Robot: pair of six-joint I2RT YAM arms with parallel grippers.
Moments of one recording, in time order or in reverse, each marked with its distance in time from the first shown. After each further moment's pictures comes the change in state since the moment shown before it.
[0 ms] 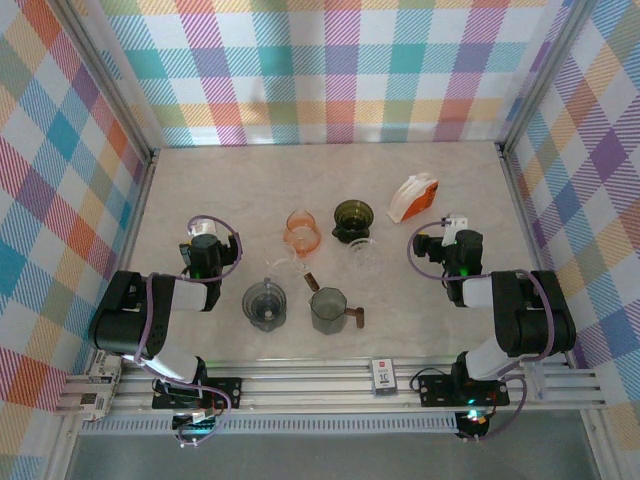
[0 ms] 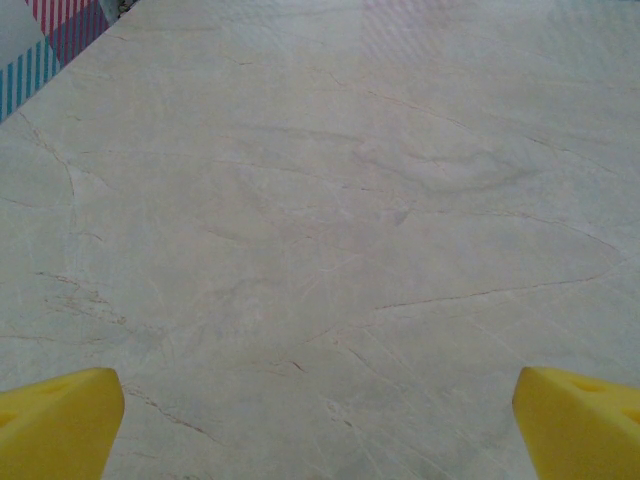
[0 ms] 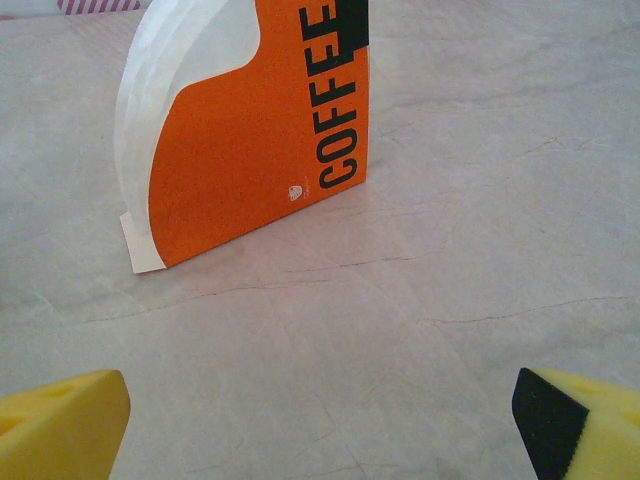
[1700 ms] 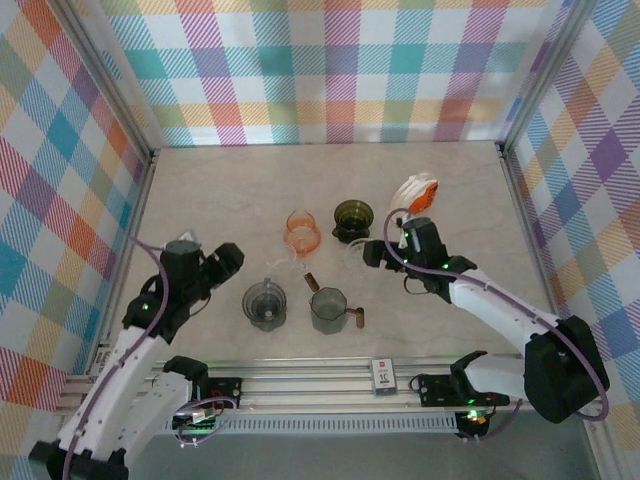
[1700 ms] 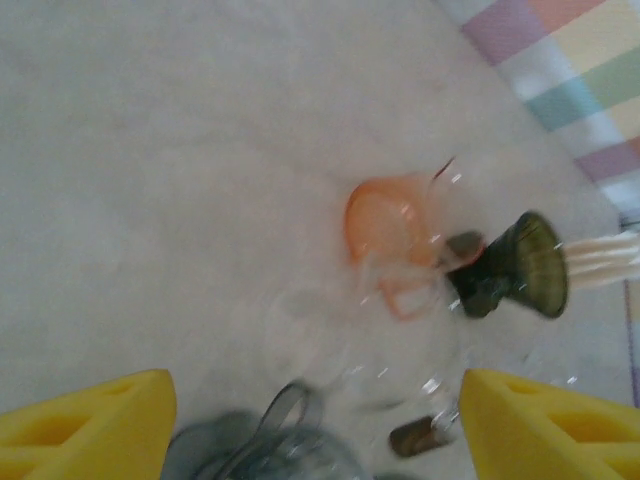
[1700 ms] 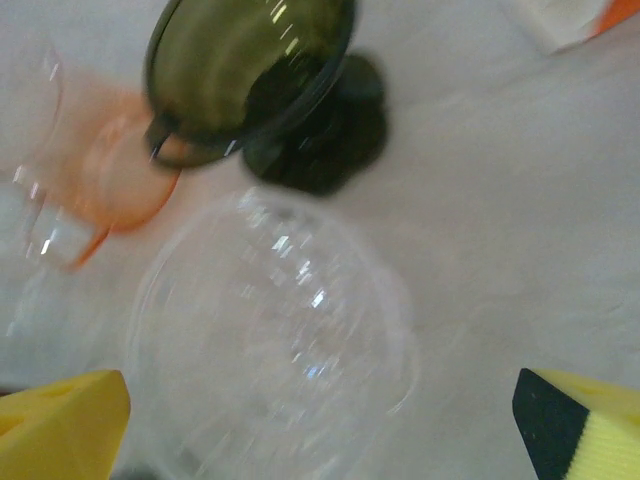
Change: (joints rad) left arm -0.161 -0.906 0.241 -1.344 0.331 -0.704; right arm 0.504 -0.332 0.298 -0.965 -0.013 0.453
